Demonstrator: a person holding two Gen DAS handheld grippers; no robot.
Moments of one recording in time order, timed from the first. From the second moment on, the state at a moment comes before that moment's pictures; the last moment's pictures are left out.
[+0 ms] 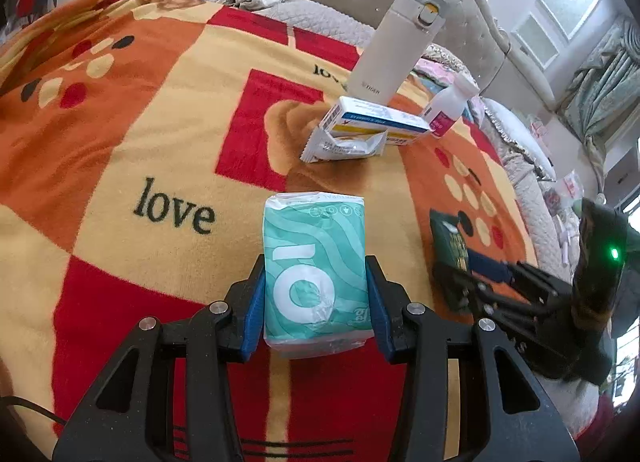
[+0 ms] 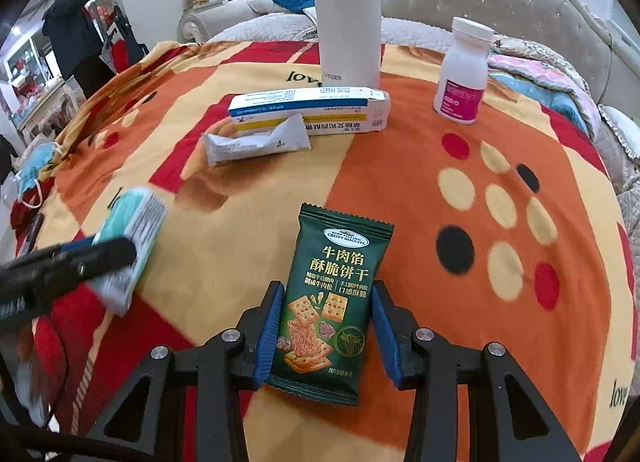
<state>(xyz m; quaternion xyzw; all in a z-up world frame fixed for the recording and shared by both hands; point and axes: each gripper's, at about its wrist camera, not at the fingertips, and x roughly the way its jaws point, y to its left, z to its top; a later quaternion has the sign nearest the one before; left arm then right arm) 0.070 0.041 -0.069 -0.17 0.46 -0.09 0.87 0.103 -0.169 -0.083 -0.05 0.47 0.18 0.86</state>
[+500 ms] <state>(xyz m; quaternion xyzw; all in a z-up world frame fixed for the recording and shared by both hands) 0.054 0.003 -0.056 -0.15 0.46 -0.12 0.87 0.053 -0.220 -0.057 -0.01 0.44 0.19 0.88</state>
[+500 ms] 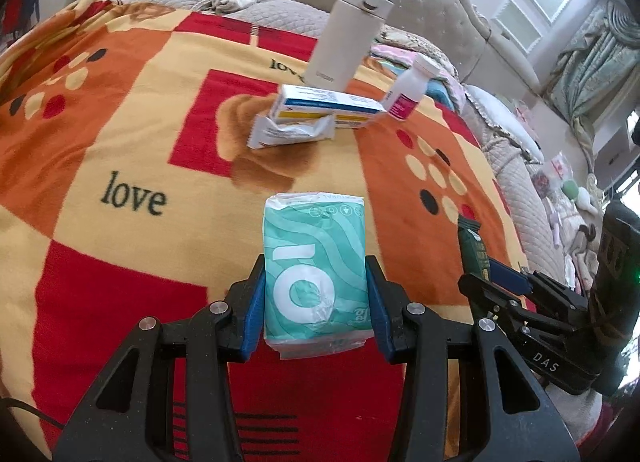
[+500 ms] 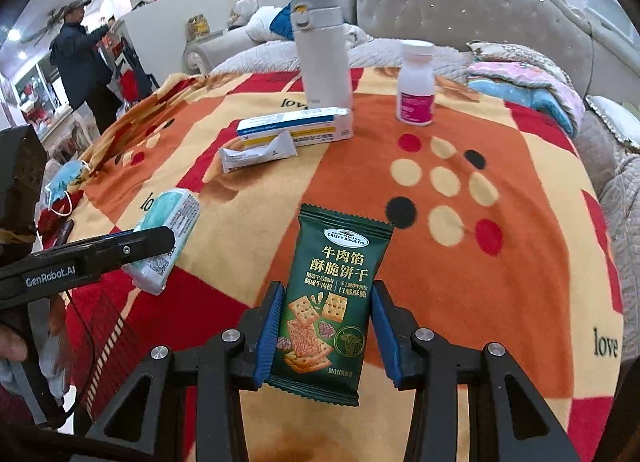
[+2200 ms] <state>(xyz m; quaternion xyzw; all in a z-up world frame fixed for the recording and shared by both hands) 0.033 -0.289 -0.049 0.01 0.49 -0.32 0.81 -0.049 -0.493 -0.066 0.16 0.40 -0.01 0.90</state>
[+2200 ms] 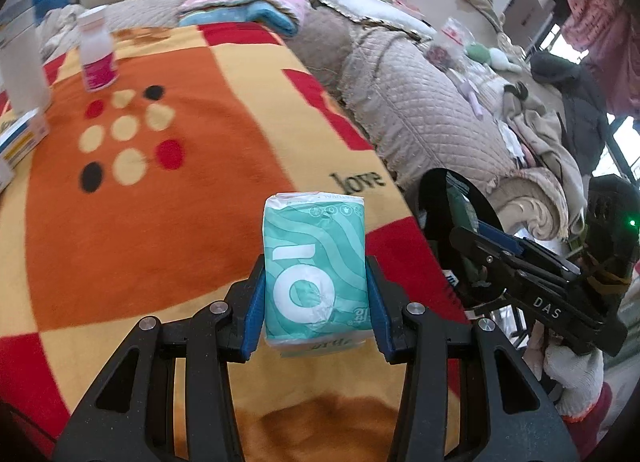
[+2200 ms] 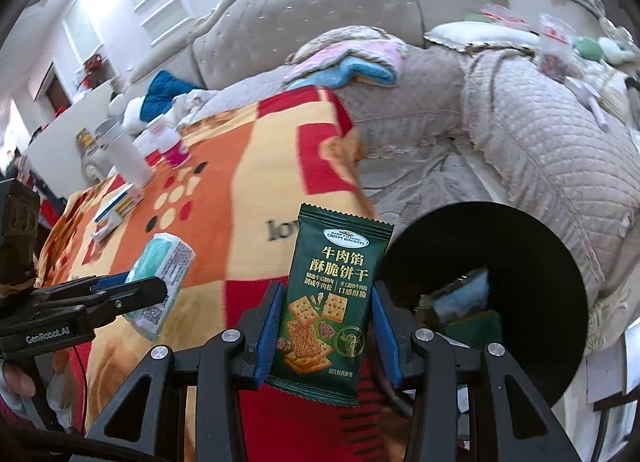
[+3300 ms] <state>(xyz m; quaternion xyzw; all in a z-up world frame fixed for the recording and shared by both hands) 0.021 -0.422 -0.060 0.00 0.49 -0.43 0.75 -0.087 -0.602 -0.088 0.24 0.39 -0.12 0.88</state>
